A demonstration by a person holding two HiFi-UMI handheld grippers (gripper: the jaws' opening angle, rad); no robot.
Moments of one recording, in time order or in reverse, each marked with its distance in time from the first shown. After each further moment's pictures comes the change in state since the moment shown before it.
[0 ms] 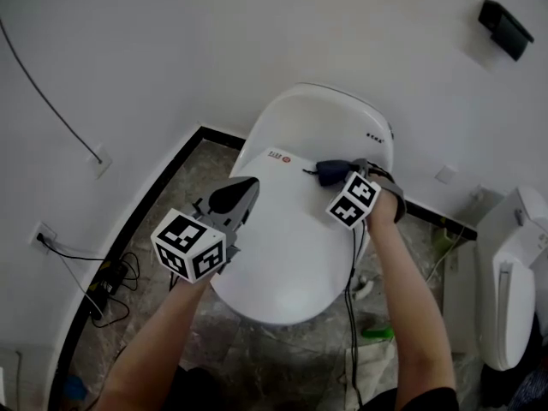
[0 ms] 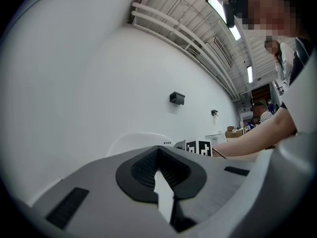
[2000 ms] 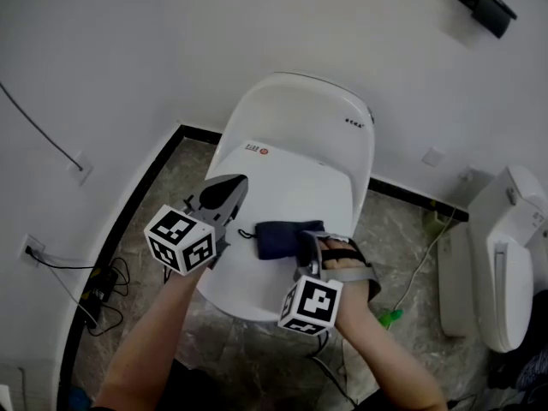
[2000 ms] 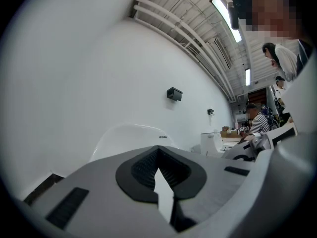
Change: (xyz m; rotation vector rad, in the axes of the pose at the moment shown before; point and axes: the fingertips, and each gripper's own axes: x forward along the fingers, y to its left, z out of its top) left arm 0.025 -0.005 -0.031 -0.036 0.031 -0.060; right arm -0.172 0.149 0.039 -0.150 -0.151 0.103
